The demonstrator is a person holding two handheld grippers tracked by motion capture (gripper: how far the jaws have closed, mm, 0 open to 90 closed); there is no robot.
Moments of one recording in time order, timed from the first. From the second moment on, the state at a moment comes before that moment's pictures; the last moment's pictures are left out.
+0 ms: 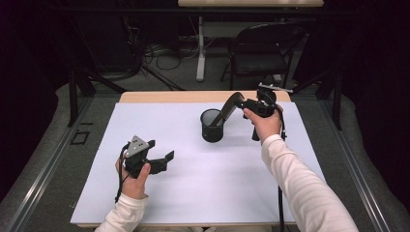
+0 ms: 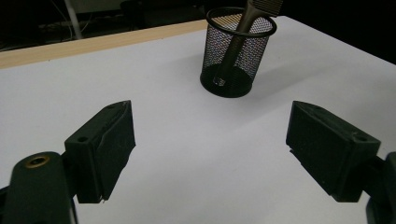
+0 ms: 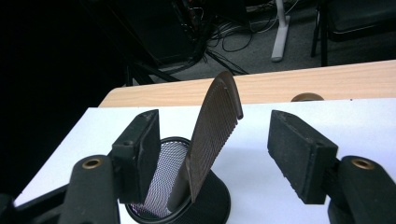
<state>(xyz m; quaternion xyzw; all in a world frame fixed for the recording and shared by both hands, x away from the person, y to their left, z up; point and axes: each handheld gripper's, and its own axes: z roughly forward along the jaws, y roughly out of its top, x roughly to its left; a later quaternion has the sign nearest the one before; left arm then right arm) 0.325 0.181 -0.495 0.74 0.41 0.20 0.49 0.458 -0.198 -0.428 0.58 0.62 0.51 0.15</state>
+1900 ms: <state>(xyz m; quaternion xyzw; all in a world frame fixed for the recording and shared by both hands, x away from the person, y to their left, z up) 0.326 0.184 -0.494 0.74 0.41 0.19 0.50 0.397 -0.197 -0.410 0.47 0.71 0.49 0.19</state>
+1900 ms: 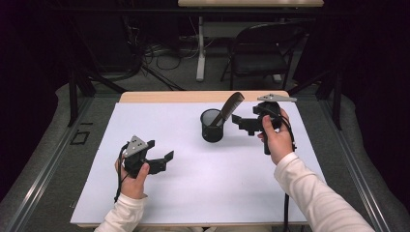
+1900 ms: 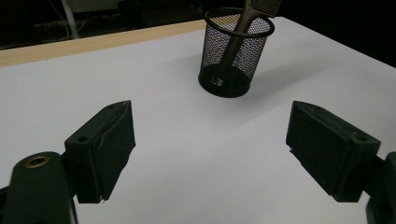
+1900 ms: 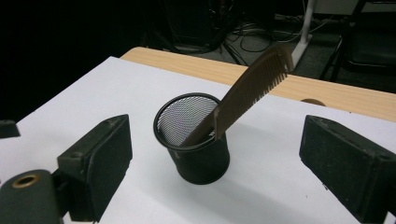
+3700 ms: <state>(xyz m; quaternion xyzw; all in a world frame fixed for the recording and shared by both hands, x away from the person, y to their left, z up) 0.325 0.194 -0.494 0.73 0.42 0.20 0.50 0.315 -0.231 -0.498 0.48 0.68 0.51 0.20</state>
